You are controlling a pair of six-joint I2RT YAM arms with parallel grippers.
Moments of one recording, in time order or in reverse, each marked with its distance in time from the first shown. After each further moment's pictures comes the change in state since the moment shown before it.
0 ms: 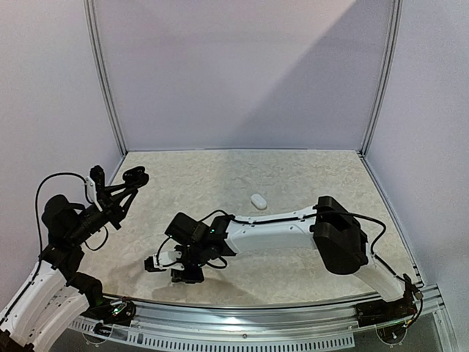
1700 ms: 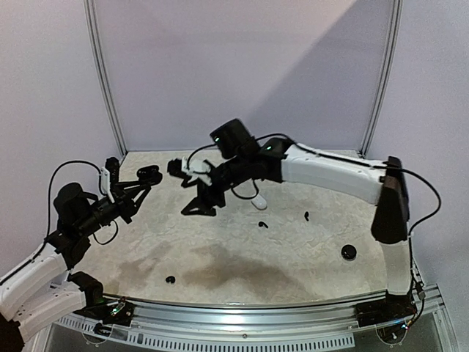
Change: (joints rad) left arm -0.143 0.220 0.078 0.049 -0.084 -0.075; right arm -0.251 -0.377 -0.025 -0.002 -0.206 -0.019
